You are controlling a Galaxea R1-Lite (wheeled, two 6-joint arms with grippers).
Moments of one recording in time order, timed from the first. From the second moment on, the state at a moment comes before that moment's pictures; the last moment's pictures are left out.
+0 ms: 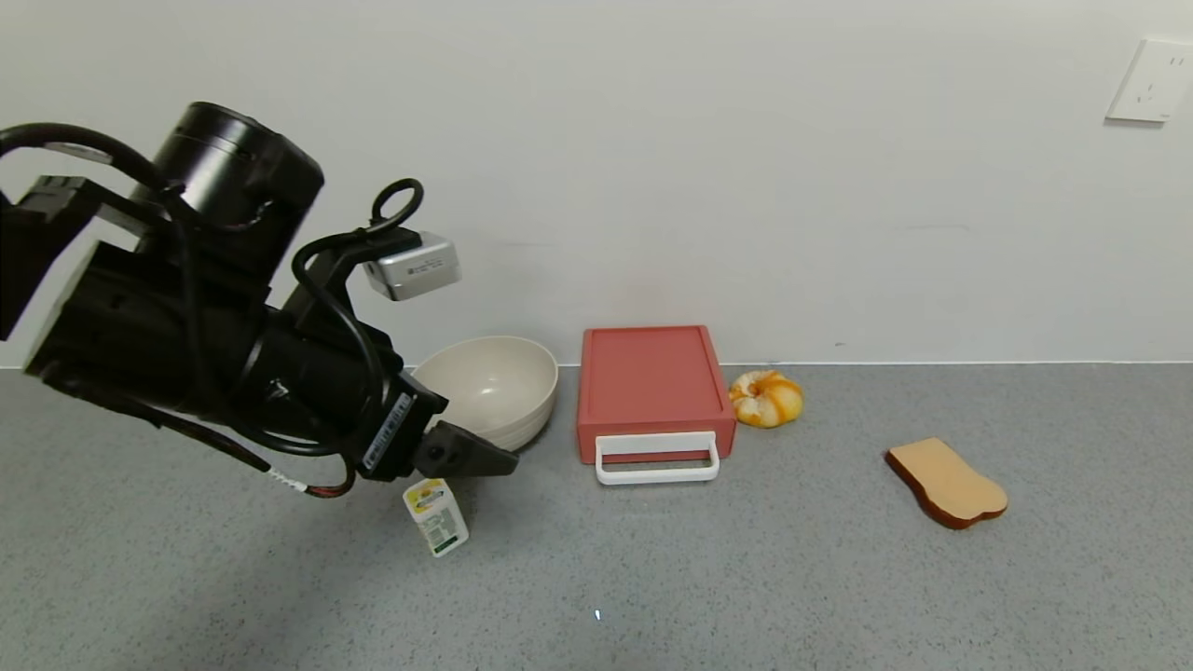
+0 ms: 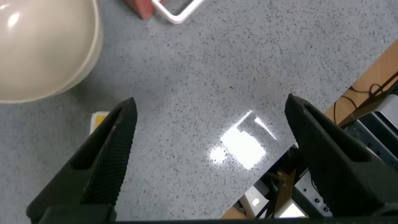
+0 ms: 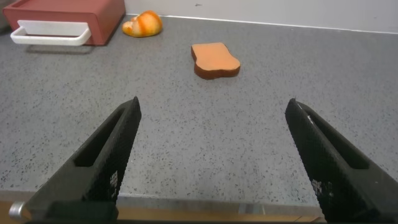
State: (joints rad) left arm -0.40 1.62 -1.43 0.64 -0.26 0.22; right arm 0.00 0.00 0.00 0.00 0.02 -0.02
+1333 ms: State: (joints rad) left arm -0.48 1.75 -1.51 0.59 -0.22 0.15; right arm 0.00 0.00 0.00 0.00 0.02 -0.02
